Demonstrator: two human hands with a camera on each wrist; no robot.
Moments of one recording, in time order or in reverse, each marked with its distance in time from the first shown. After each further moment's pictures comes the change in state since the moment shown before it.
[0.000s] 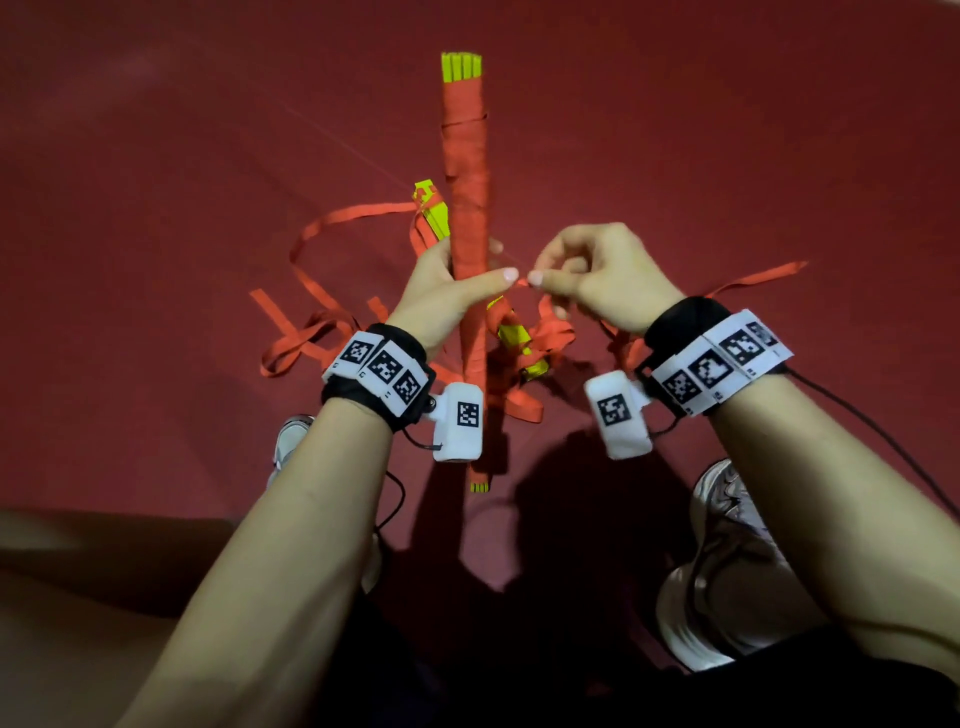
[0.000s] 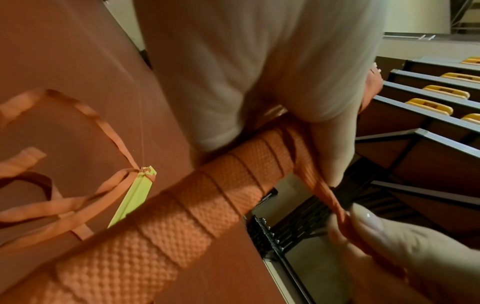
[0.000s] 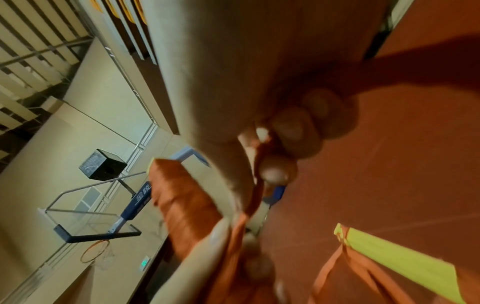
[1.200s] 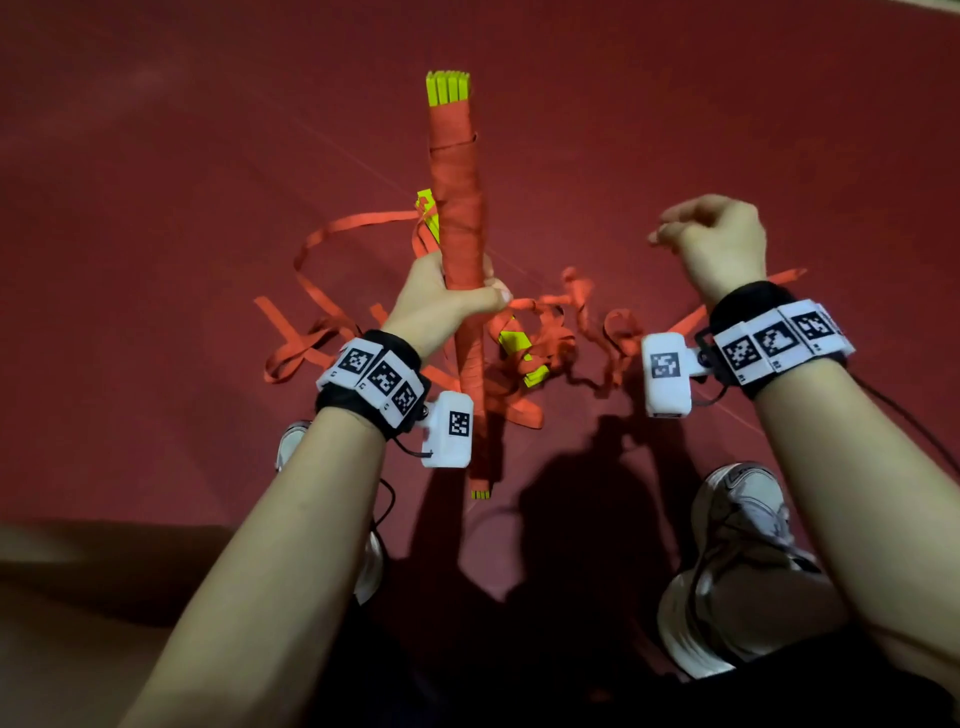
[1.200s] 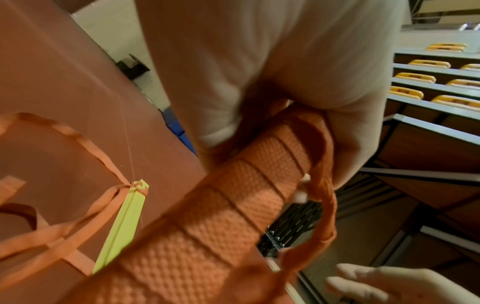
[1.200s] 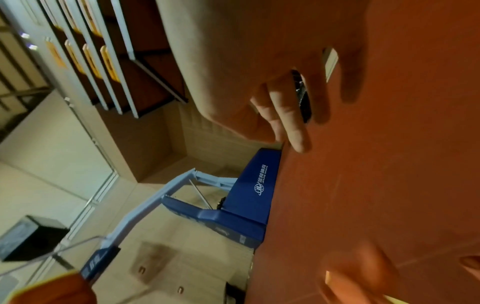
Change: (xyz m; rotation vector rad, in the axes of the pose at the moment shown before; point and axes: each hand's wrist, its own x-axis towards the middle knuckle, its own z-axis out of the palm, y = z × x) left_hand -0.009 0.013 -0.006 0.101 -0.020 0.019; right_hand 0.018 0.061 -0.065 0.075 0.588 0.311
